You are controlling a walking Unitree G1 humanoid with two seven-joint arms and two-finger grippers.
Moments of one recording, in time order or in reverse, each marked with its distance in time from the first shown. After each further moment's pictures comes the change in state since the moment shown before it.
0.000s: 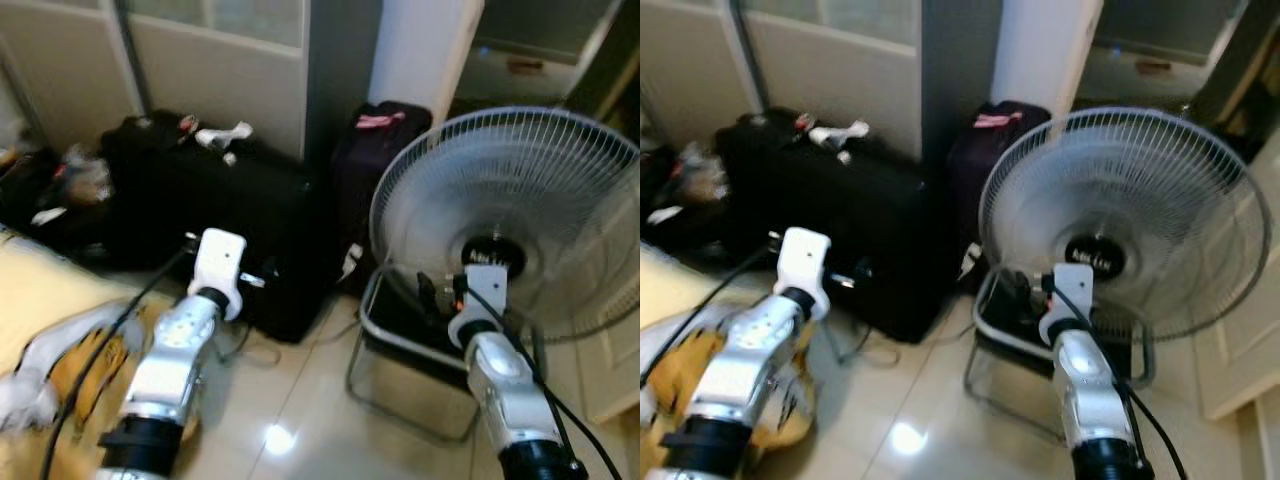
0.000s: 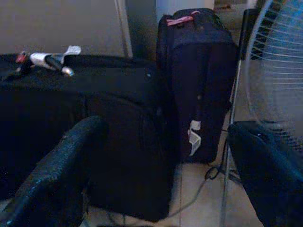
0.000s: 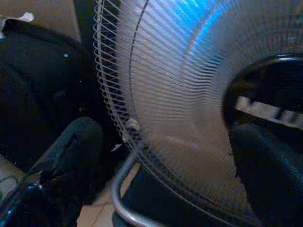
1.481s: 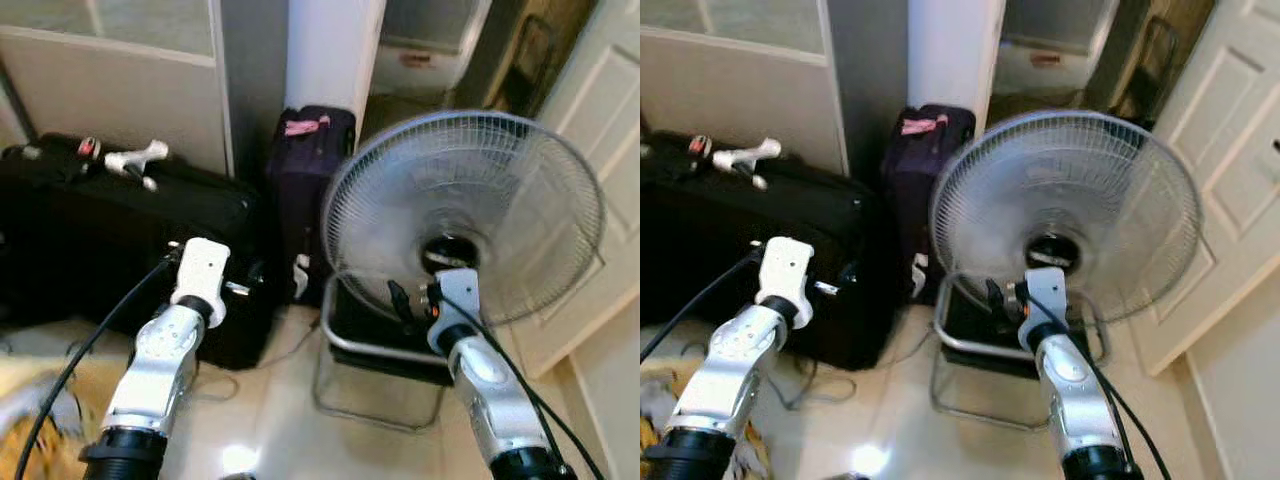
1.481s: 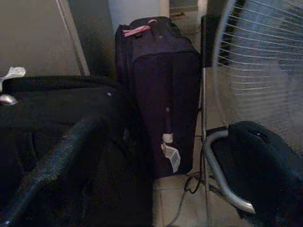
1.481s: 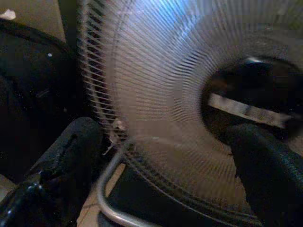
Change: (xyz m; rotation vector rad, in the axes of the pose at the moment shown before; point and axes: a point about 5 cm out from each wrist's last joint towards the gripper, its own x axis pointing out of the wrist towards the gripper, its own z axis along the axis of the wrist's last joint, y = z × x) left arm -0.011 0.013 -0.012 0.021 0.000 0.033; right arm -0.003 0.020 -0.001 -0.054 -0.021 0.160
